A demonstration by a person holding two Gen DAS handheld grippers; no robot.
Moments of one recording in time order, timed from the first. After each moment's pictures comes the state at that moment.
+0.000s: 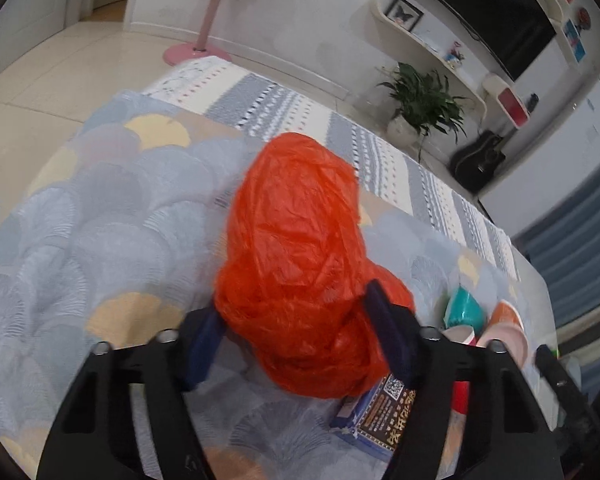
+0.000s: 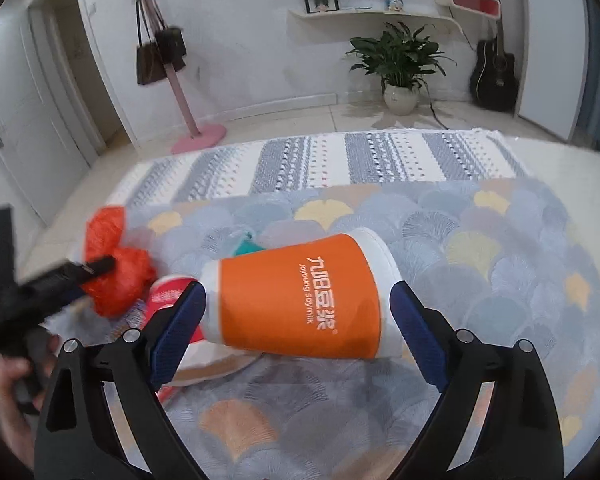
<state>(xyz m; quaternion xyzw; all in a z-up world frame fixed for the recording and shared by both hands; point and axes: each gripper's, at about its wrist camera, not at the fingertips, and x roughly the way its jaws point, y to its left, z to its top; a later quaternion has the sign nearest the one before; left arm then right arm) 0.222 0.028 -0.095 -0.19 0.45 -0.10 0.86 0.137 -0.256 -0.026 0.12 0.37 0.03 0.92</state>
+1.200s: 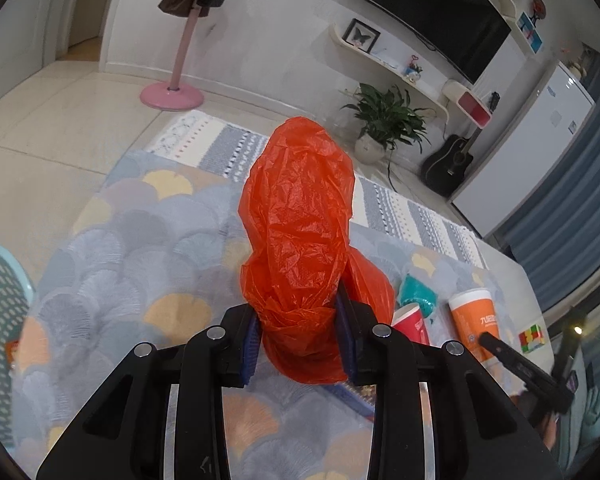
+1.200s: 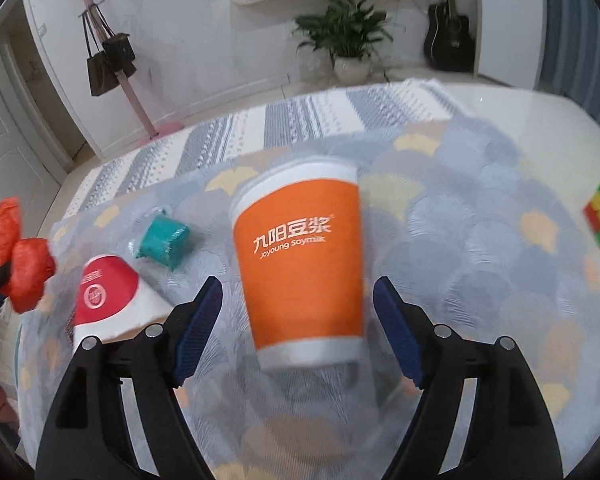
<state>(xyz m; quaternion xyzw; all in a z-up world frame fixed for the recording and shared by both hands) 0.170 0.054 -0.039 -0.17 0.40 -0.14 0.89 0.137 -0.322 -0.072 0.16 0.43 -0.05 0.89</state>
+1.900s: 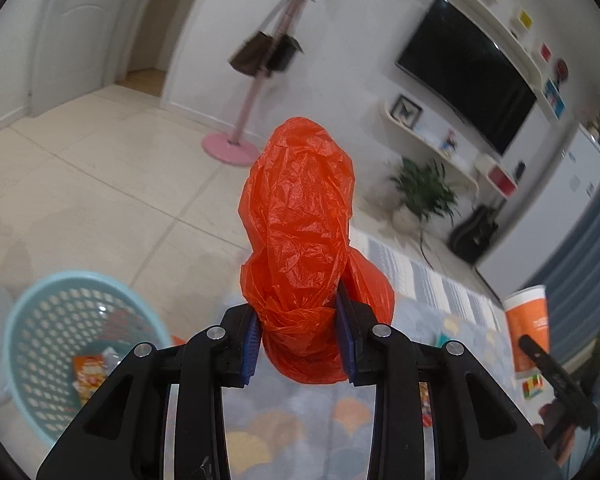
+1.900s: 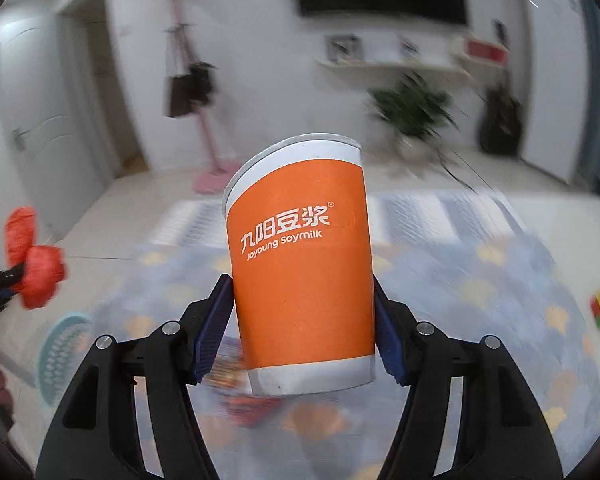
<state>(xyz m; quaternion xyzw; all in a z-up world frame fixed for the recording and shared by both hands) 0.108 0.197 0.029 -0.21 0.31 -0.05 0.93 0.105 -0.167 0.057 0.07 0.30 0.06 0.95</state>
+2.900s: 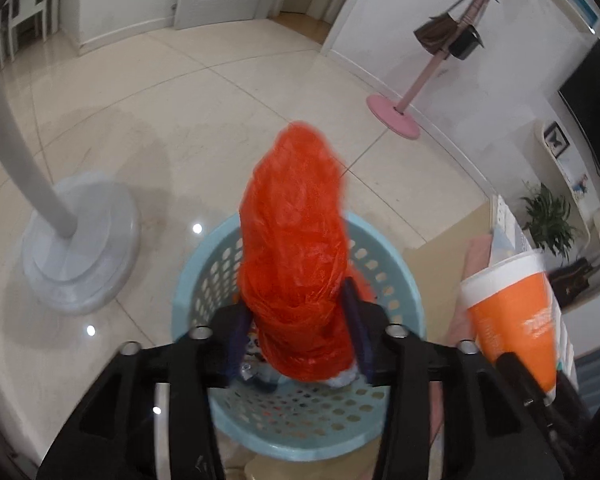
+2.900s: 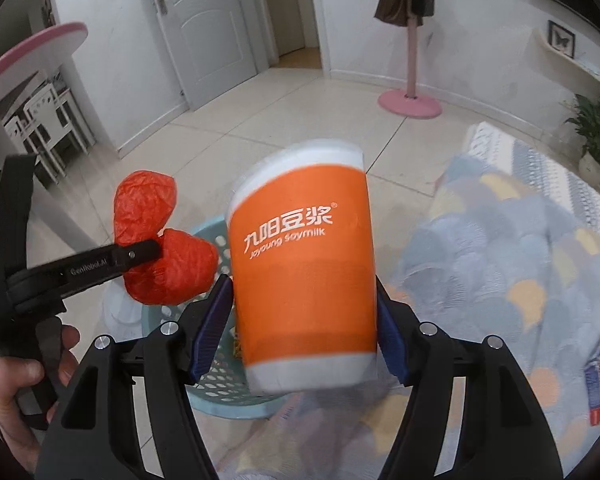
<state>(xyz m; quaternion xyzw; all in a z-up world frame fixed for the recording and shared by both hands) 0.056 0.403 -0.061 -0.29 0.42 0.16 0.84 0.108 0.197 -0.026 -0.04 0.42 0.29 0.86</state>
